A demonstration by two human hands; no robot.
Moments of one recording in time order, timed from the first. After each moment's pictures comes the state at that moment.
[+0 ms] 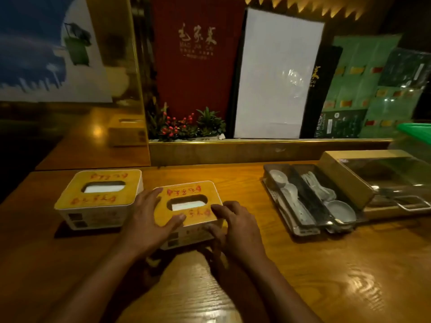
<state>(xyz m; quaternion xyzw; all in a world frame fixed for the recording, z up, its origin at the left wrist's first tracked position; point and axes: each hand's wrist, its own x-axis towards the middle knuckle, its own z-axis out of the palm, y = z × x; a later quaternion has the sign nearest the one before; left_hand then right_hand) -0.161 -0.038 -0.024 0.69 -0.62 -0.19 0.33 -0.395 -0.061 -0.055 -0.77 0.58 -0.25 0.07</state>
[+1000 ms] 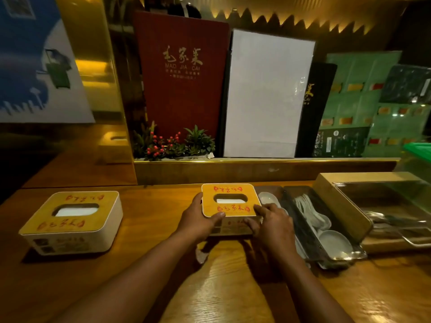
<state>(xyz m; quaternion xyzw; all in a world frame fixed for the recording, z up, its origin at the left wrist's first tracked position) -0.321 -0.151 -0.020 0.65 -0.51 -0.37 0.41 -0.525 -0.154 -0.029 -0.69 0.68 -0.23 0.04</state>
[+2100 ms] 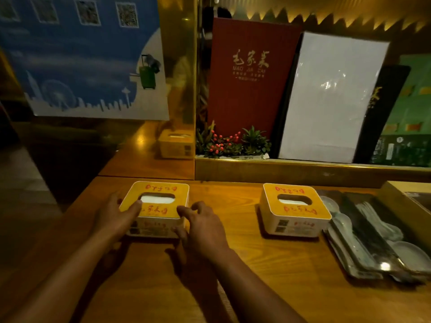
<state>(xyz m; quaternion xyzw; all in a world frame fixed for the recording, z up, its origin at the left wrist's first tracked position) -0.001 -0.051 -0.019 0.78 -0.38 -0.23 0.44 -0.218 -0.094 -0.034 -0.86 0.46 -0.18 0.10</state>
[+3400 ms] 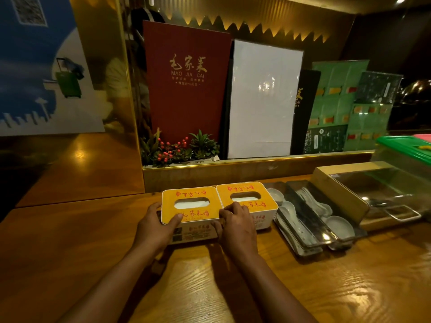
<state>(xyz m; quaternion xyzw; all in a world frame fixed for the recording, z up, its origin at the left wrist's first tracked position) -0.163 -0.118 -0.027 0.68 -0.50 -0.32 0.44 -0.367 -0.115 -0.031 -0.71 0.65 -0.28 0.00</state>
